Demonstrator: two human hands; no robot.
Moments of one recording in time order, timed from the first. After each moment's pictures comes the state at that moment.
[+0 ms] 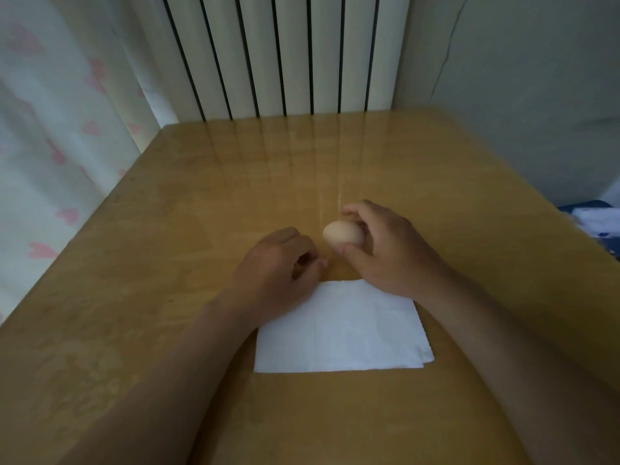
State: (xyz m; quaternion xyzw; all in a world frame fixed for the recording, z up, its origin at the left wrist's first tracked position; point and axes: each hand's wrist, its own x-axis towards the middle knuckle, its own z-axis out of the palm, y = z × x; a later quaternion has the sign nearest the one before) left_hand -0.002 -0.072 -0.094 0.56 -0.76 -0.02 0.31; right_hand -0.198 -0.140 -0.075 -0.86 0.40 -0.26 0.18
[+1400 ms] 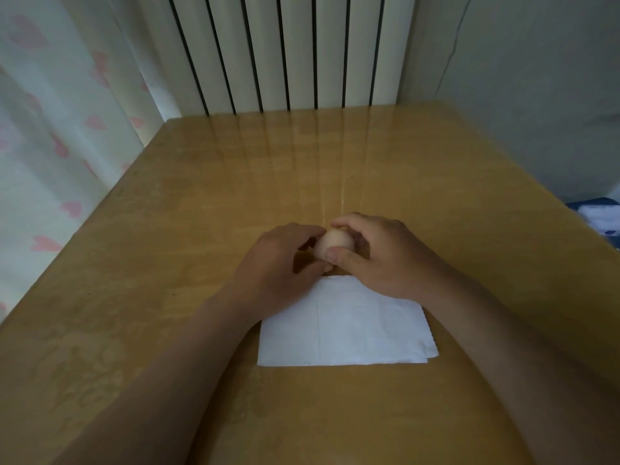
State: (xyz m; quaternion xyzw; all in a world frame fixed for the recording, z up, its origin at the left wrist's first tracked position) left_hand -0.005 -0.066 -0.087 0.58 -0.74 -0.08 0.33; right_hand -0.193 -0.129 -0.072 -0.86 0.37 -0.22 0.26
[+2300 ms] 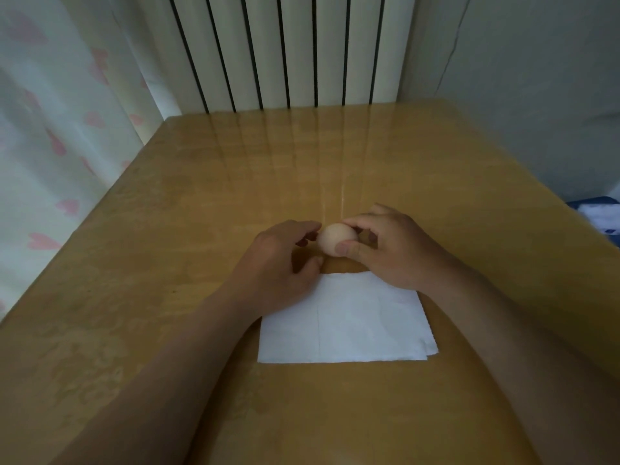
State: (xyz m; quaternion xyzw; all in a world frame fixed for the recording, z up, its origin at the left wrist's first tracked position) left_hand -0.003 -0.064 -0.090 0.60 -0.72 -0.10 0.34; right_hand -0.199 -0.138 -0.071 -0.86 0.41 -0.21 0.23
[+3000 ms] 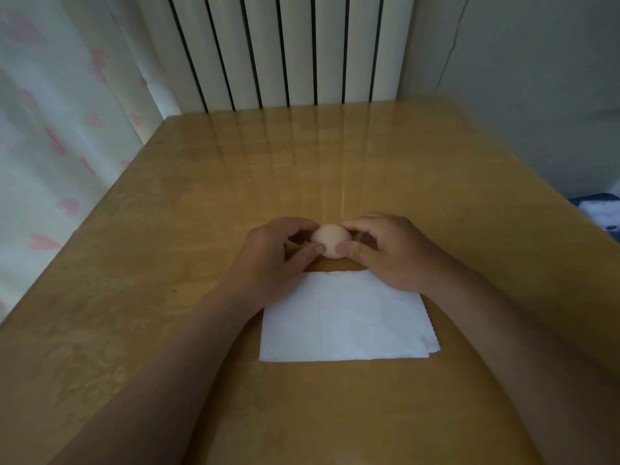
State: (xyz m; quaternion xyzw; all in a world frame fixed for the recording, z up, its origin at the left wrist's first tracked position) left_hand -0.002 -0.066 -0.085 0.62 -0.68 -0.13 0.37; right_hand -0.199 -0.135 -0.076 -0.86 0.38 -0.20 0.27
